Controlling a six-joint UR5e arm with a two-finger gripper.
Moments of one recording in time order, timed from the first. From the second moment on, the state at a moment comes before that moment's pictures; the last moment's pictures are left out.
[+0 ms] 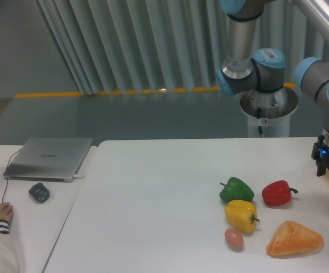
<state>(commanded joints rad) 2.55 -1.90 -1.47 -1.30 1.56 1.54</state>
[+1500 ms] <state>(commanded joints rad) 2.32 -2.08 -1.40 -1.14 1.70 1.25</state>
